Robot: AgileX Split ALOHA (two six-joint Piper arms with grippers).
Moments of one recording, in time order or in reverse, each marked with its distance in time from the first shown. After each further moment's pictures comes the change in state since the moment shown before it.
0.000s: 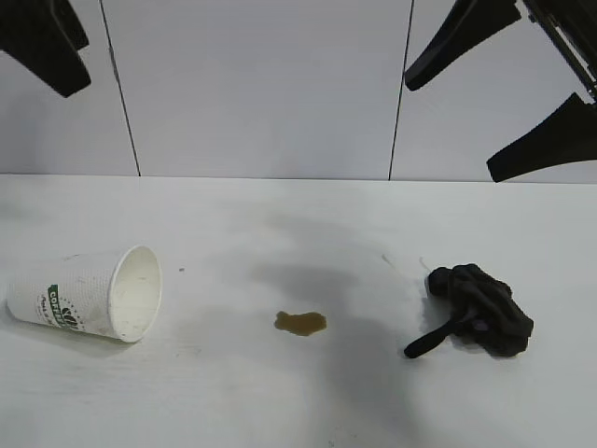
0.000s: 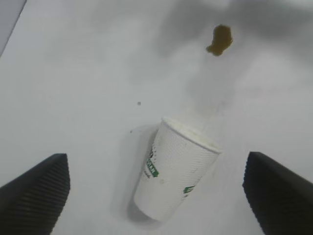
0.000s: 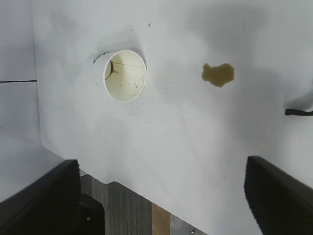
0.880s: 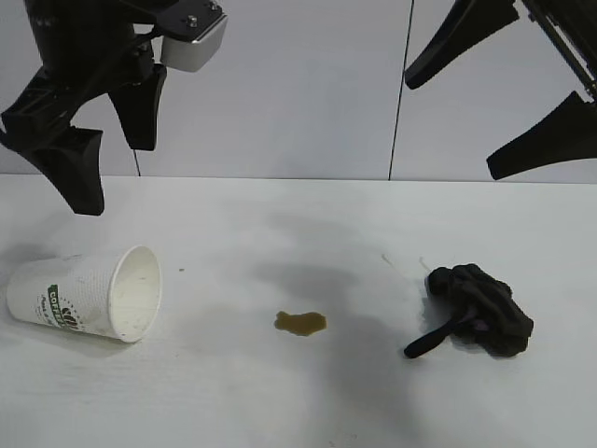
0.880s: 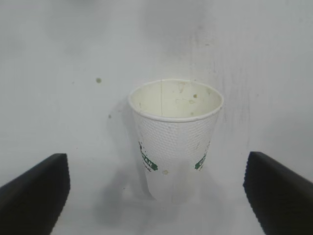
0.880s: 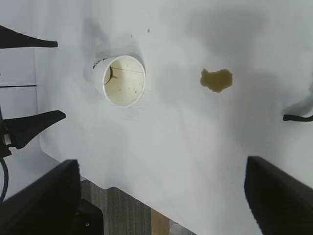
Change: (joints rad) left arm -0.221 0.178 0.000 0.310 0.058 0.113; right arm 0.000 0.000 0.000 0.000 -0.022 0.001
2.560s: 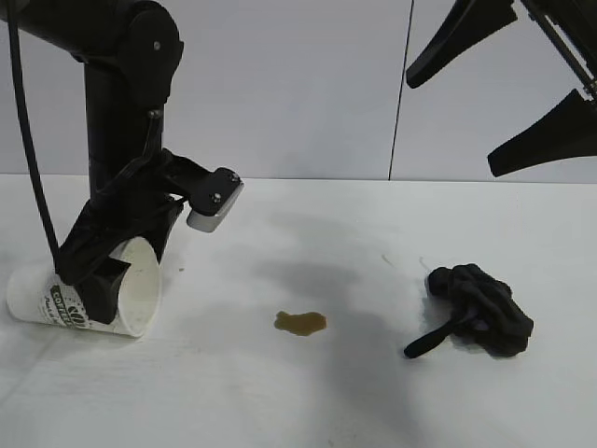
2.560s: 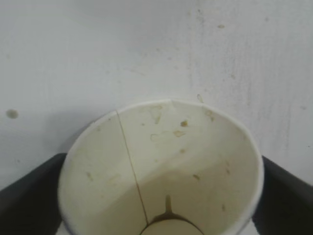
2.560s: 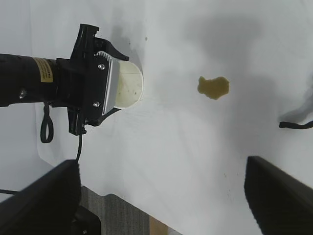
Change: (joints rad) left arm 0.000 0.281 0.040 0.092 -0.122 -0.007; right arm 0.000 0.000 0.000 -0.004 -0.019 0.000
